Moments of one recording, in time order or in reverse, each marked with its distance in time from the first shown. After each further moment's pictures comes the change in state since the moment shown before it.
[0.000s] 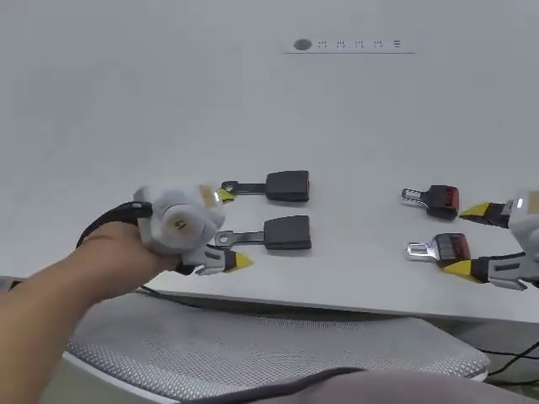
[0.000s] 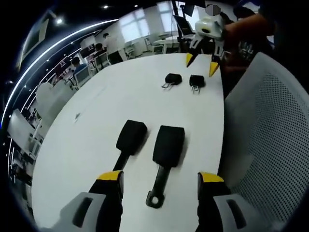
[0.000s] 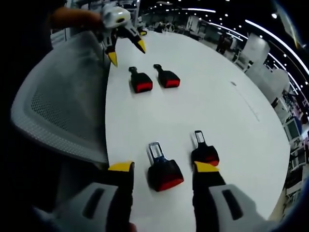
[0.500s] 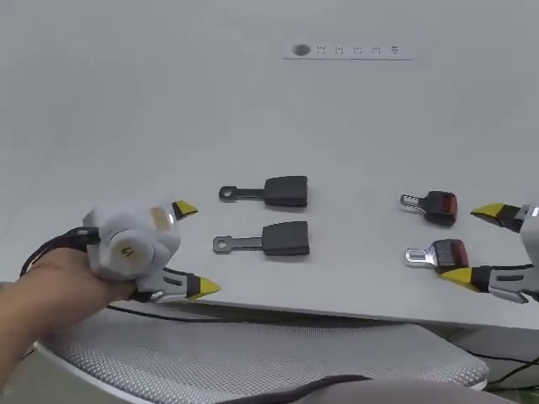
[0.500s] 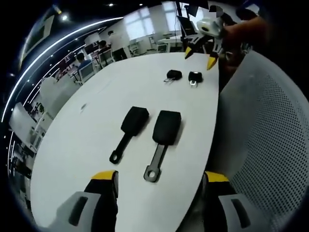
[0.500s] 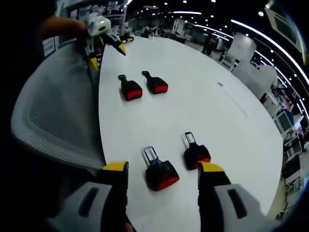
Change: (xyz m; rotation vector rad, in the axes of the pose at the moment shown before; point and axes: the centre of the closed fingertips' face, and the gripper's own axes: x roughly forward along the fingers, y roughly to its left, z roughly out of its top) left arm -0.040 -0.004 -0.034 -0.051 0.017 0.021; right arm -0.014 -0.005 0.005 0.066 -0.034 -0.101
